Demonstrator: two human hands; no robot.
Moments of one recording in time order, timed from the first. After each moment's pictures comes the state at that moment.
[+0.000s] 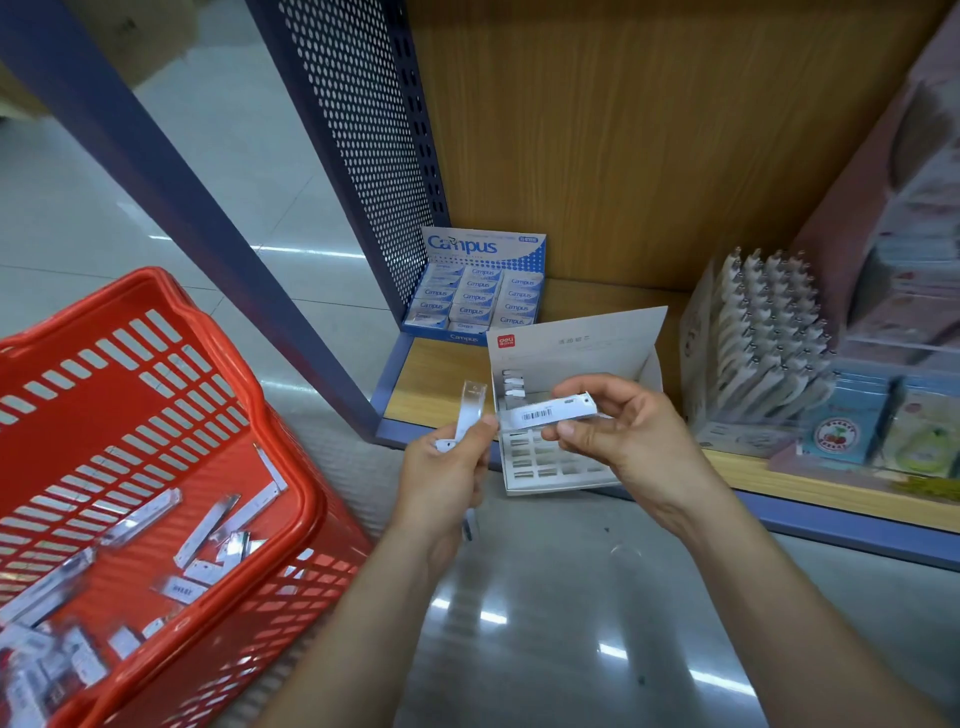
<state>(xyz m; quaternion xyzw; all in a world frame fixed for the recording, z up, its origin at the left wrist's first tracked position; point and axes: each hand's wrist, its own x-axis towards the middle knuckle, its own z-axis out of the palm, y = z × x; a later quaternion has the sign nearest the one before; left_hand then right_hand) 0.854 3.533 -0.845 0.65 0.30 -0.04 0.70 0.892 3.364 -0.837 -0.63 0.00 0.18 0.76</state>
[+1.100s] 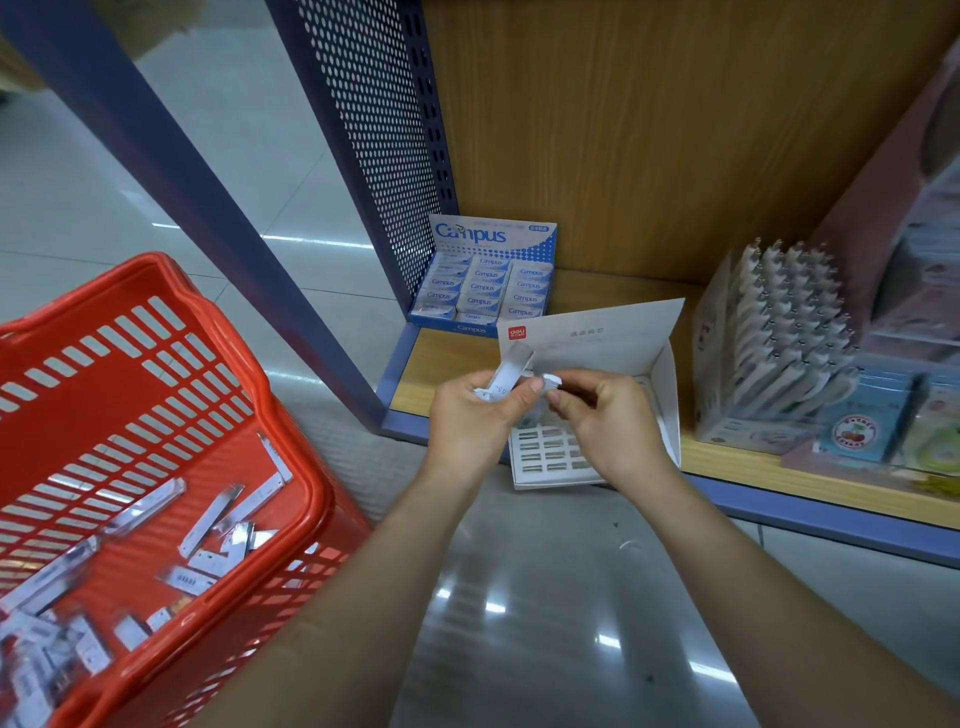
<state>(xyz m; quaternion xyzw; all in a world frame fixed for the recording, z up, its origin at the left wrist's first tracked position) 0.888 3.526 -0.842 0.73 0.19 0.00 0.65 0.918 3.393 -0.879 -0.85 -0.06 0.05 0.53</state>
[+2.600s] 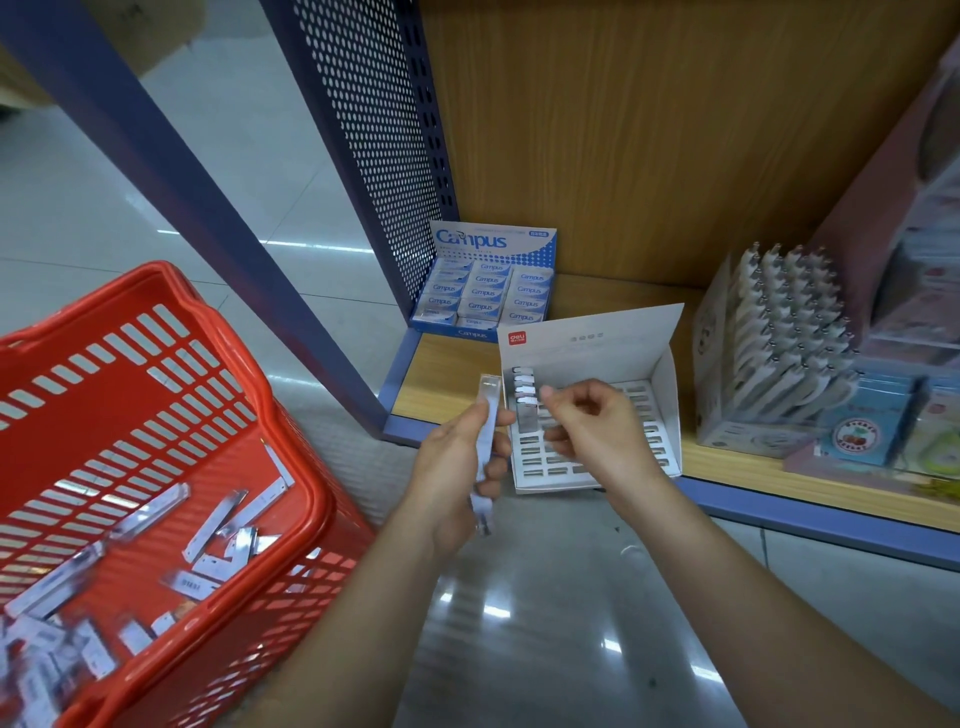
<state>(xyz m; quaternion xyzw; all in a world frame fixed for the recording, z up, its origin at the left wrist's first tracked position) 0.868 3.539 -0.852 0.55 0.33 -0.13 0.76 0.910 3.406 -0.868 -0.73 0.14 0.15 0.66</state>
